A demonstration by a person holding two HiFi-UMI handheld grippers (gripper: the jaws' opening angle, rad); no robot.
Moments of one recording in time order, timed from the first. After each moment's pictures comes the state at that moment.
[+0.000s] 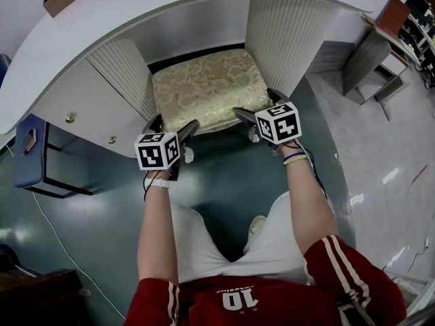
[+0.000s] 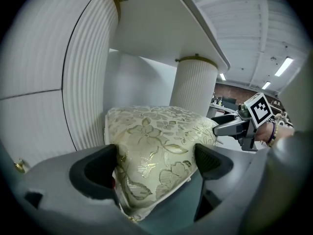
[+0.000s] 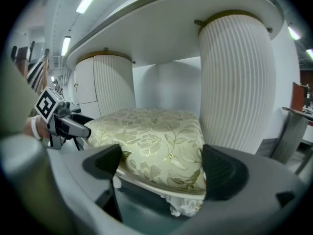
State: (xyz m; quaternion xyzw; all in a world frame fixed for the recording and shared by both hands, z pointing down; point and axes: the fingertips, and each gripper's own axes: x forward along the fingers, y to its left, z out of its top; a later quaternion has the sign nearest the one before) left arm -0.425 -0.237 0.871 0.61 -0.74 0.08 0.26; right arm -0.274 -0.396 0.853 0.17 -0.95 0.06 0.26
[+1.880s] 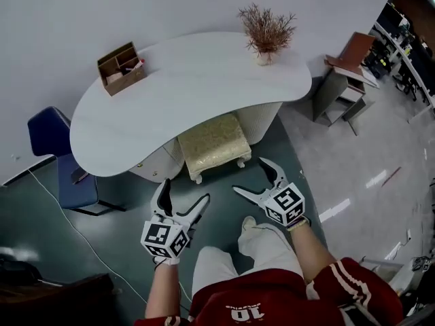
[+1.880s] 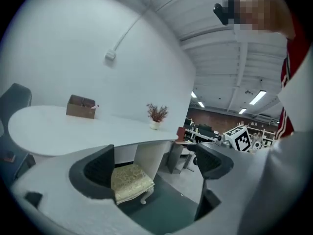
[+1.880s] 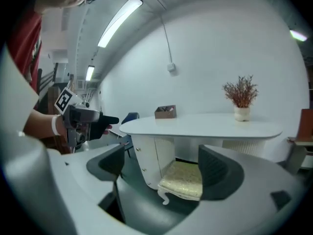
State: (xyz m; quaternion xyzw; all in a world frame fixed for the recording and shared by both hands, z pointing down) left arm -0.305 -0.074 0.406 0.69 -0.70 -0.03 0.18; right arm -0.190 -0.184 0.441 0.07 -0.98 0.06 0.17
